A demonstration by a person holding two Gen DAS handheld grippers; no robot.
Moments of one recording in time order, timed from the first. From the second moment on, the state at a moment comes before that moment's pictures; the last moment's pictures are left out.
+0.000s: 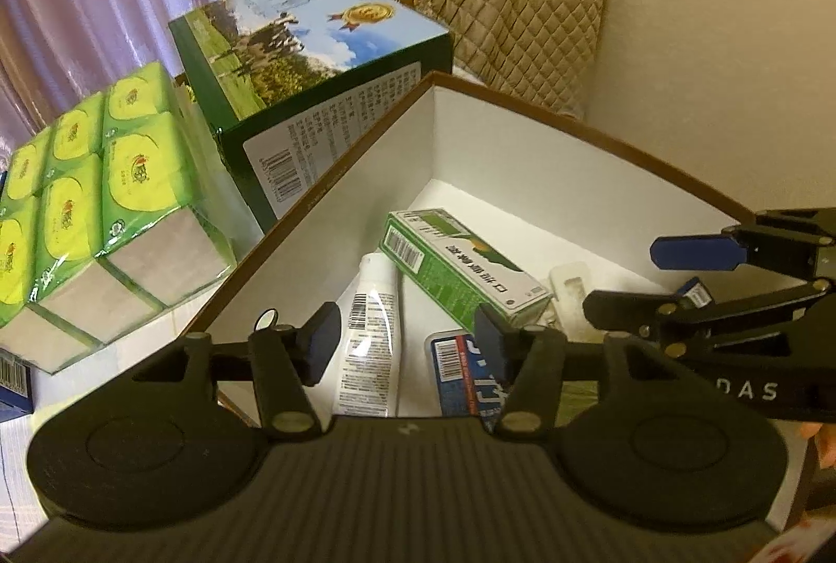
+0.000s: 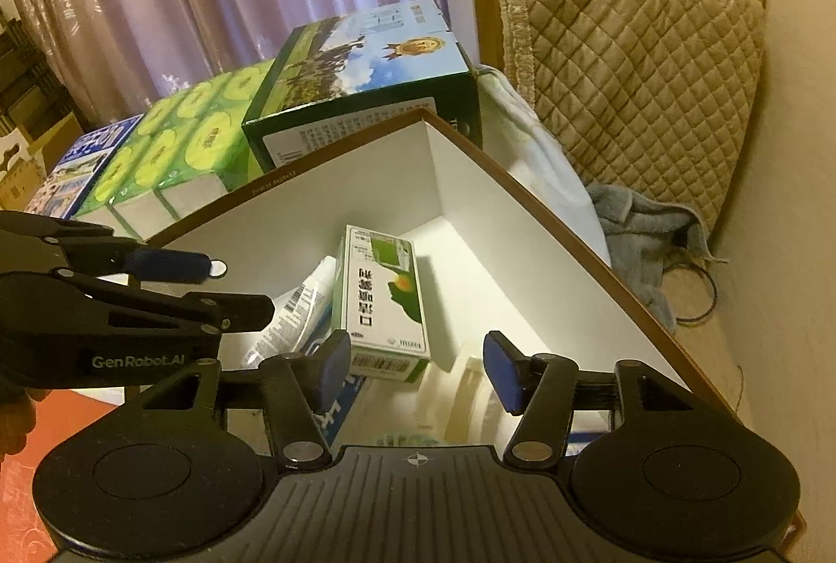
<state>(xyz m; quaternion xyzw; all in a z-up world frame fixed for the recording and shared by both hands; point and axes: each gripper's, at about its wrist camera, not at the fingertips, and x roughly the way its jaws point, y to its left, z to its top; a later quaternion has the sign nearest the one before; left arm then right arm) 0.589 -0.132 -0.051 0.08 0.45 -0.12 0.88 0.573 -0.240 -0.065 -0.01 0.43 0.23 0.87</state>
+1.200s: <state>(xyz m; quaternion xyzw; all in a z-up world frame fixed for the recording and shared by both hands) 0.416 -0.103 0.016 0.06 0.37 -0.13 0.92 0.413 -0.270 -0.014 0.01 0.38 0.21 0.90</state>
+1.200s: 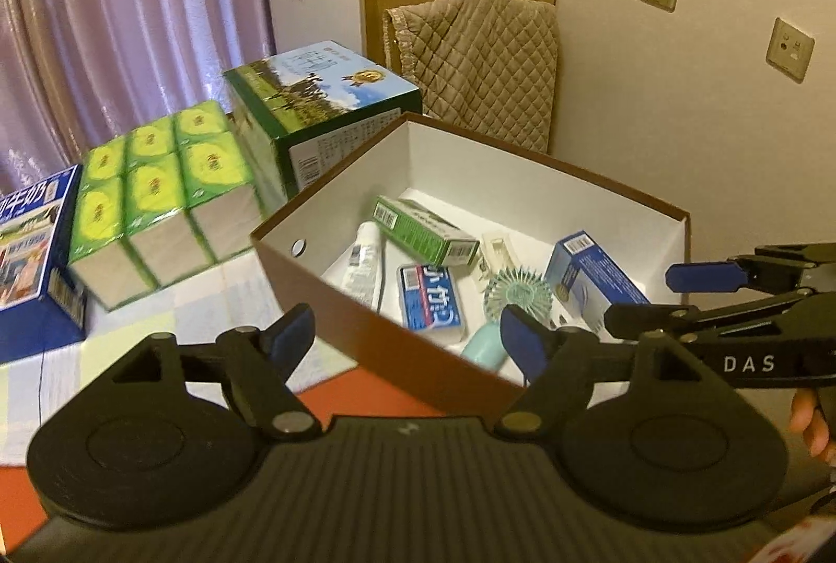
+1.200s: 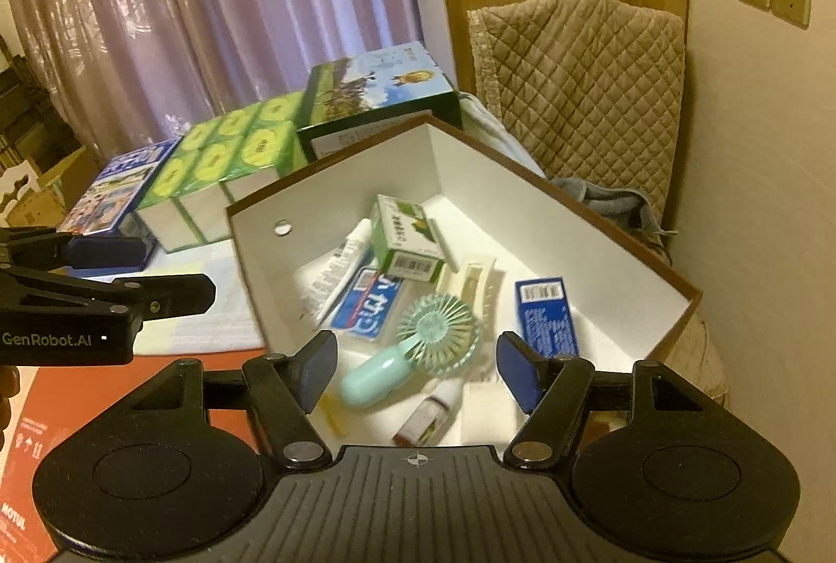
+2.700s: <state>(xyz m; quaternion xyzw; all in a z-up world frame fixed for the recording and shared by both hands) 0.284 0.022 -0.038 -0.01 0.45 -0.08 0.89 0.295 -0.161 -0.062 -0.05 0.43 0.27 0.86</state>
